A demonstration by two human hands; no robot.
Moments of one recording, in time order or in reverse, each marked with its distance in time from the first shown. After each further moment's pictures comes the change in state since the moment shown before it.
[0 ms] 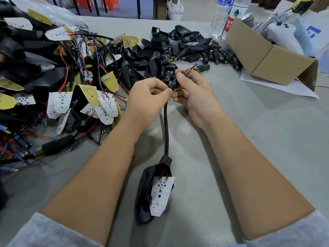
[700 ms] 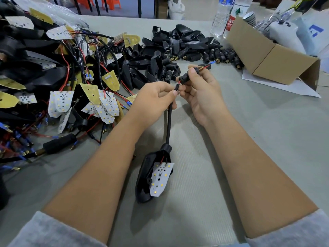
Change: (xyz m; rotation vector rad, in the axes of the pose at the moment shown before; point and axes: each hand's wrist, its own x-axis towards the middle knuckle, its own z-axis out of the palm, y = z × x) left_hand -0.002 0.005 0.000 0.043 -0.226 -0.002; right_hand 0.000 -0.003 -0.003 0.142 0.122 -0.018
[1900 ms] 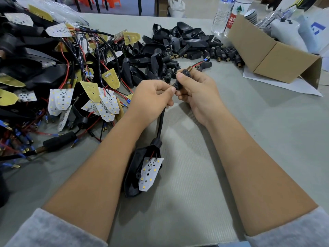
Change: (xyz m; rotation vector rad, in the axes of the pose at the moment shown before) left_hand 0.001 -0.001 0.001 0.029 0.109 0.000; right_hand -0.001 0.001 0.000 -0.234 -0.104 0.006
